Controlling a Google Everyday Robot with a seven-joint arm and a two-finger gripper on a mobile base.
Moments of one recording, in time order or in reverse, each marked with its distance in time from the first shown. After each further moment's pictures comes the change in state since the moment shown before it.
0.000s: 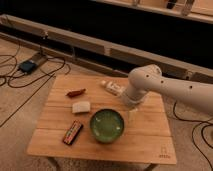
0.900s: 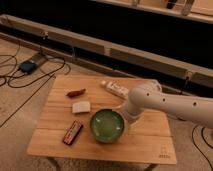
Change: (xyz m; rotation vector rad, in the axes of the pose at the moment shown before) arm -0.026 0.051 0.038 0.028 0.003 -0.155
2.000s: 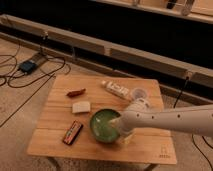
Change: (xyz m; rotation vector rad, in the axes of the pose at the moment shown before) arm -0.015 0.025 0.079 0.000 0.026 -0.001
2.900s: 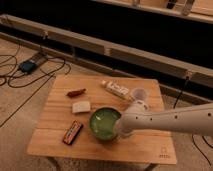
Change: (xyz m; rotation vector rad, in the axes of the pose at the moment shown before) arm 0.003 0.007 0.000 -0.013 0.007 0.047
